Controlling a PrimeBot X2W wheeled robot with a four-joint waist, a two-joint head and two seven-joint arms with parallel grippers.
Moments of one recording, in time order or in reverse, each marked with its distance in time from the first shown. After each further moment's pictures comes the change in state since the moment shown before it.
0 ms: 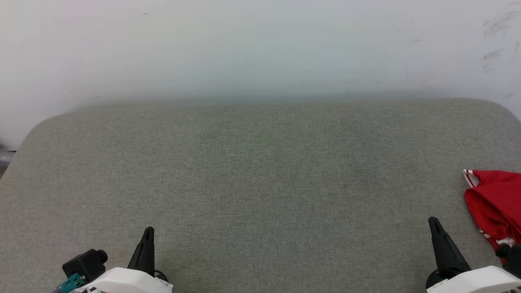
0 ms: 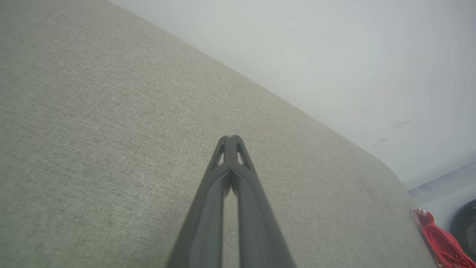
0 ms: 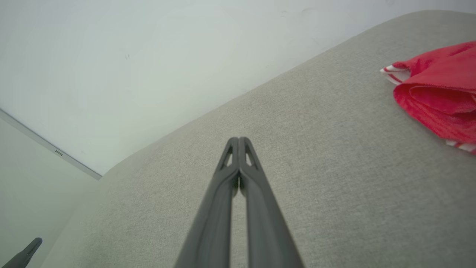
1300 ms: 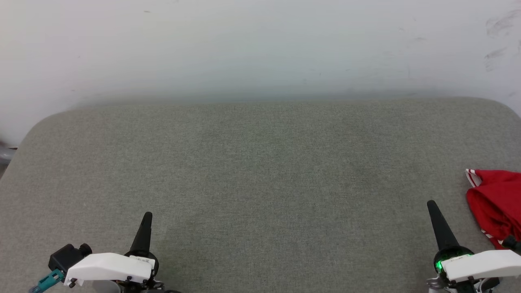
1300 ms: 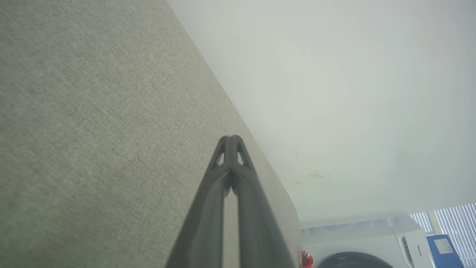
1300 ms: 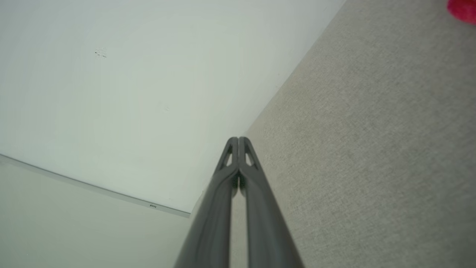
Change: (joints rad) left arm -0.066 -0.047 0.089 0.008 -0.462 -0.044 0.131; right arm -0.108 -0.006 0.001 0.118 0.522 0.000 0.035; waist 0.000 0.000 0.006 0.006
